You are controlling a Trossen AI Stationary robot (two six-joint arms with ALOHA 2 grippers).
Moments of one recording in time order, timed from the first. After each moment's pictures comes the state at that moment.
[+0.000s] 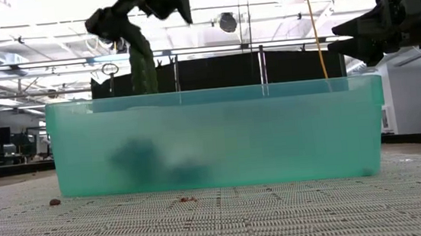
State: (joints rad) left arm -0.12 1.72 1.53 -0.94 0.08 -1.26; right arm -0.04 0.01 0.02 0.07 0.23 0.09
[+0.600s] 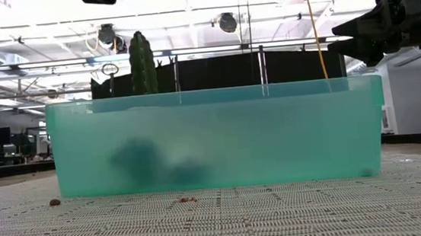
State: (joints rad) left arm -0.06 1.45 1.53 -0.98 0.24 -0.82; right arm -0.04 0.01 0.02 0.07 0.23 0.09
